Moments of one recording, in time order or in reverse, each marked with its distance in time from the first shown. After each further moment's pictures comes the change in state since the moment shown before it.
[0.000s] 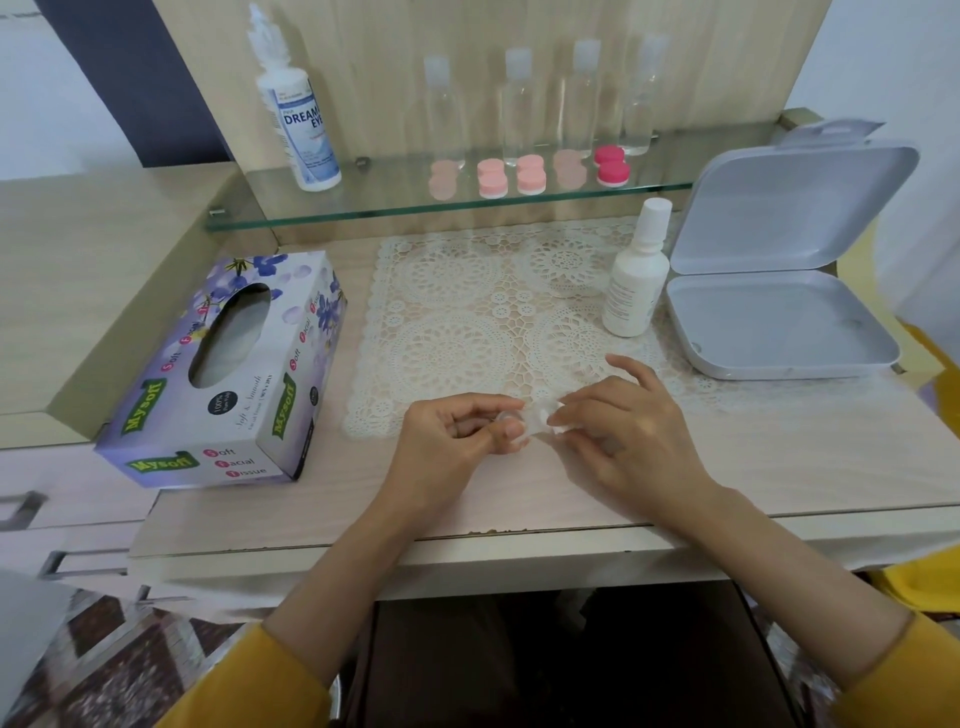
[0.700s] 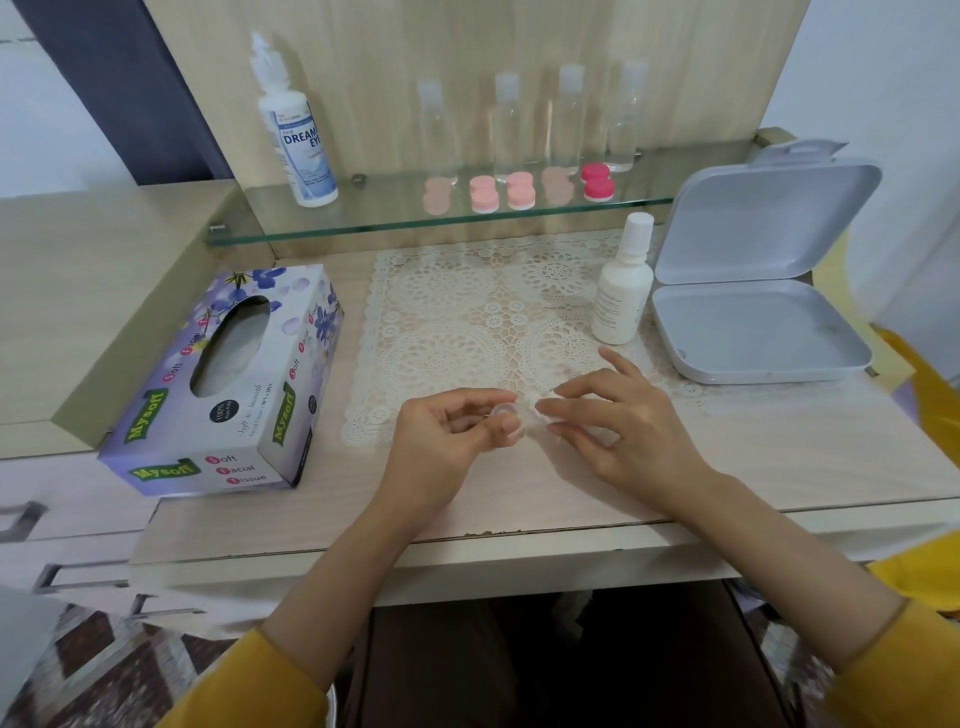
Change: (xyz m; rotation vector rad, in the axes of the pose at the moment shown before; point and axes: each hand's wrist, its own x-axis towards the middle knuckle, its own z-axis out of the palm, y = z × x) left_hand -0.001 0.010 0.003 -0.021 0.023 0.043; right_hand 0.008 0.003 -0.010 0.052 -0.094 -0.001
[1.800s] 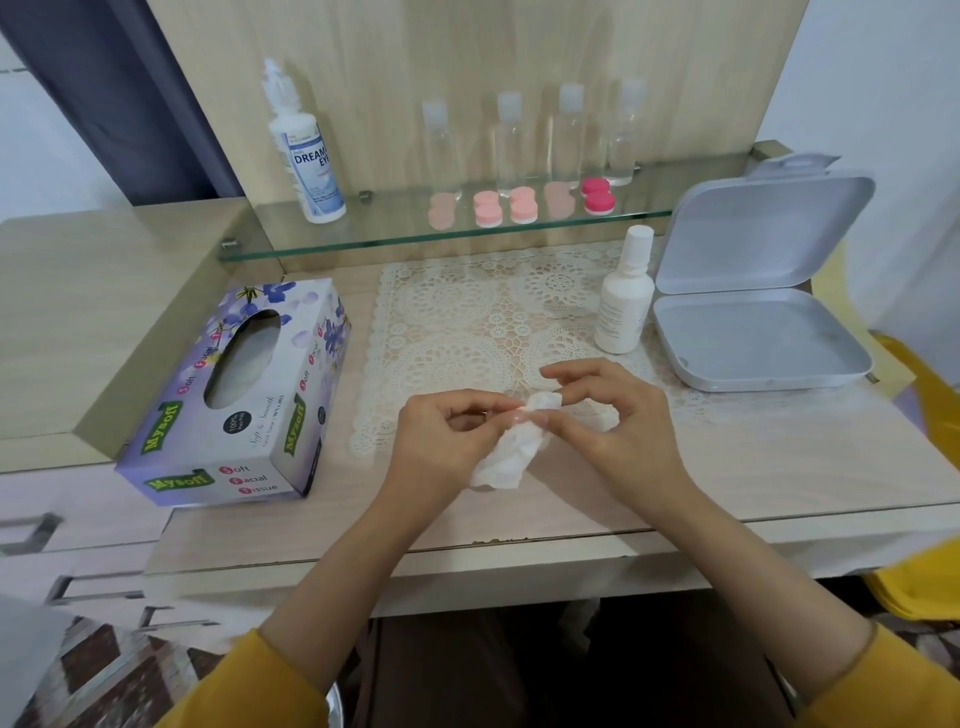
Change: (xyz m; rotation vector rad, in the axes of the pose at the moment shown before) left_hand 0.001 0.013 0.000 0.173 0.086 -0.034; right_hand 0.016 -0.033 0.000 0.484 0.141 0.531
